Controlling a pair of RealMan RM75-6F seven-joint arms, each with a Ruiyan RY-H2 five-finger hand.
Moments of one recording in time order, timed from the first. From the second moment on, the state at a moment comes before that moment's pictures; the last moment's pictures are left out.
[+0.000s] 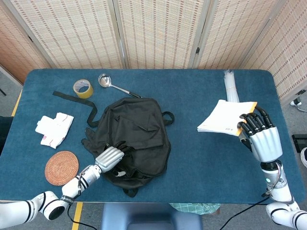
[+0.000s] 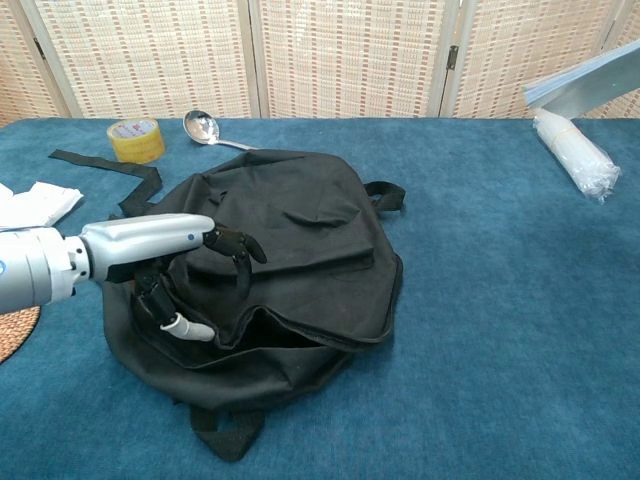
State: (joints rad) left arm -0.73 -1.48 -0.05 -1.48 1.48 0.83 -0.09; right arm 0.39 -1.46 0.17 -1.02 -1.69 1.82 -0.01
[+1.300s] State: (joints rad) left arm -0.71 -1.56 -0.06 -1.44 1.40 0.87 -0.15; right arm 0.38 -1.47 0.18 -1.02 -1.69 1.83 0.00
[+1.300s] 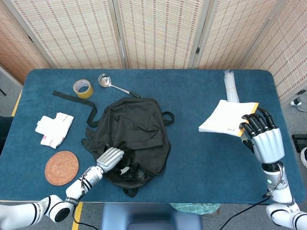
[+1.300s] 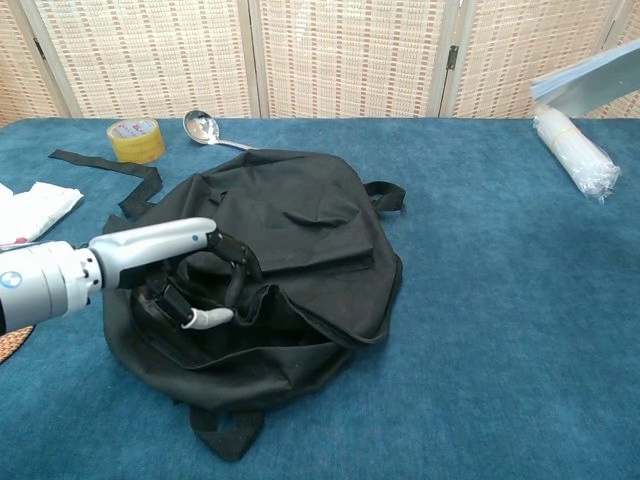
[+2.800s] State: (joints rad) left arm -0.79 -1.42 -0.32 -1.50 1.11 0.87 -0.18; right arm 0.40 -1.44 0.17 -1.23 -1.86 1.94 0.02
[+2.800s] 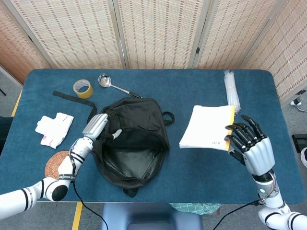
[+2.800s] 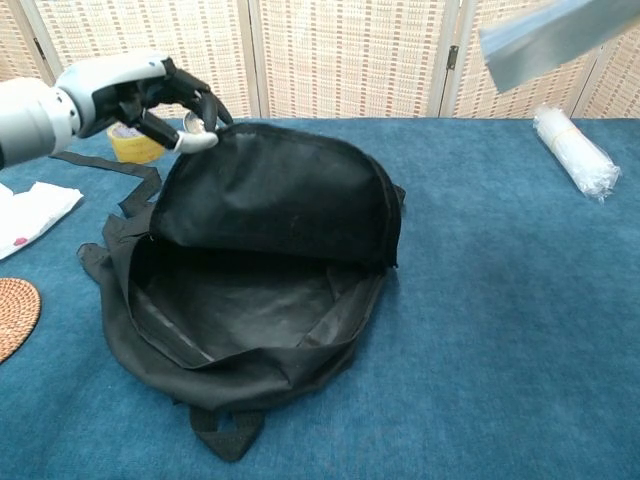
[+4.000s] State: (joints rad) left arm -1.06 -1.55 -0.43 -1.15 0.56 0.71 0.08; right arm 0.68 -1.79 0.14 -1.25 -1.97 1.56 0.04
